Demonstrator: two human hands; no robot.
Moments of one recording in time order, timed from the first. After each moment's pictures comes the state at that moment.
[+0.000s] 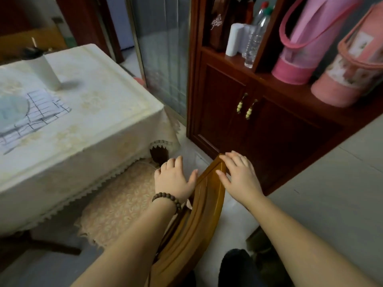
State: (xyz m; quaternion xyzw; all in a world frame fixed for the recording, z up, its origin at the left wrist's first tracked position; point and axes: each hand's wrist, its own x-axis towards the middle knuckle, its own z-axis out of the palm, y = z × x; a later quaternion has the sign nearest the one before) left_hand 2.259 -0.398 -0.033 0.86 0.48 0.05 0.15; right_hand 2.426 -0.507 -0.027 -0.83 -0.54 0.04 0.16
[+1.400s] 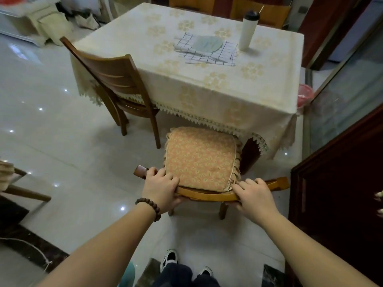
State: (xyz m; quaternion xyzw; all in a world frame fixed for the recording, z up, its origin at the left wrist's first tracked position) left_hand 2.208 -0.599 -0.072 0.67 0.74 -0.02 -0.06; right_hand 2.461 -0.479 -0.070 -0.33 -0.94 -0.04 -0.05
